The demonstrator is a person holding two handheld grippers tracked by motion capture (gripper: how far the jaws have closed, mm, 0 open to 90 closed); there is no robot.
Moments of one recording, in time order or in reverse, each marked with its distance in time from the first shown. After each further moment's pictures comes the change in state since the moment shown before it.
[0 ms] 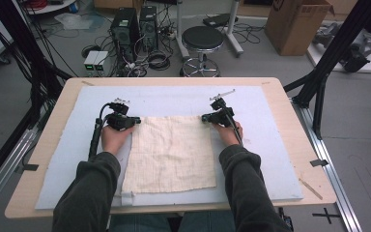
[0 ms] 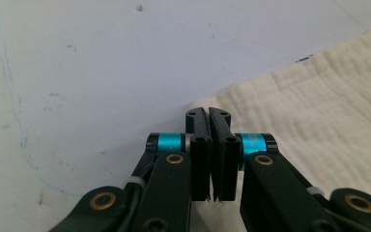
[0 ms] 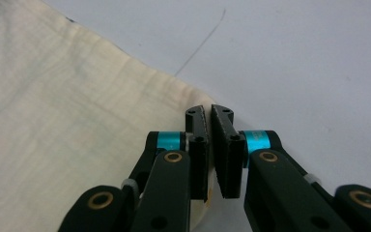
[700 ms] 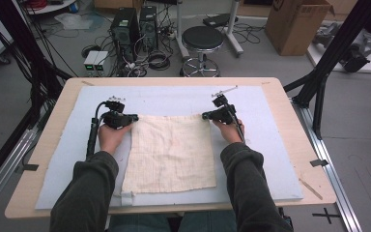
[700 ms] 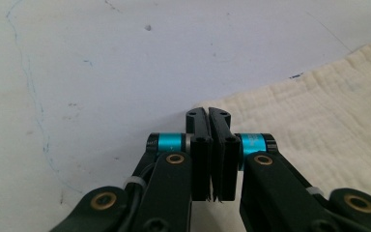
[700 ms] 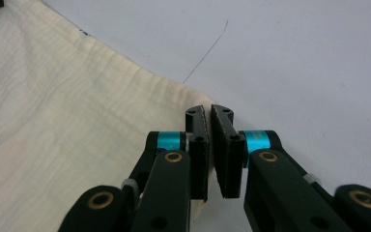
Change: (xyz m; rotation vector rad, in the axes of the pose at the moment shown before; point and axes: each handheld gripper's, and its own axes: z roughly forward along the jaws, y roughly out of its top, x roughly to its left) left arm 0.005 0.003 -0.009 -0.048 -0.009 -0.030; right arm -0.004 0.008 -0.009 0.011 0.035 0.025
